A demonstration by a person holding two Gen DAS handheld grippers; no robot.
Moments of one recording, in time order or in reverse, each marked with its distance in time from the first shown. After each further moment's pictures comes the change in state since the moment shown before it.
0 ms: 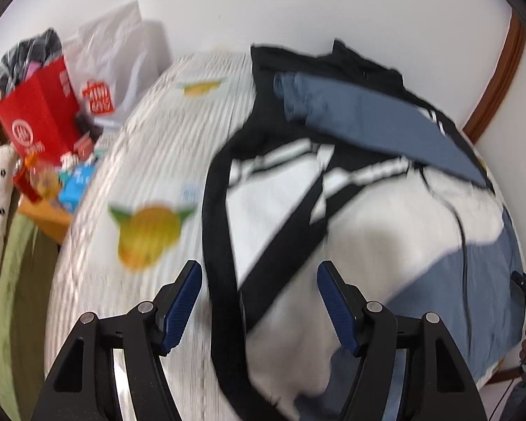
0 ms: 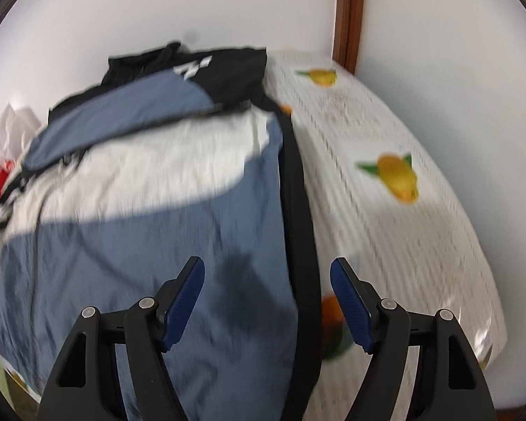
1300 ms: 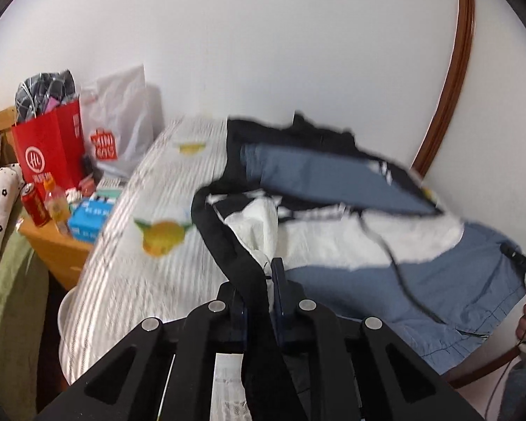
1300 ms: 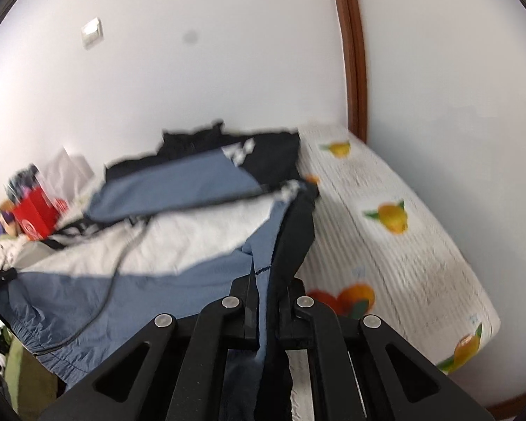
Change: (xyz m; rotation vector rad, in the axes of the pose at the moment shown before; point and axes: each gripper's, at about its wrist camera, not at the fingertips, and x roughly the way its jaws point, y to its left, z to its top) left arm -0.112 -0.005 -0.043 0.012 -0.305 -0.130; right arm -0.123 0.008 -0.018 0.035 -0.317 0.163
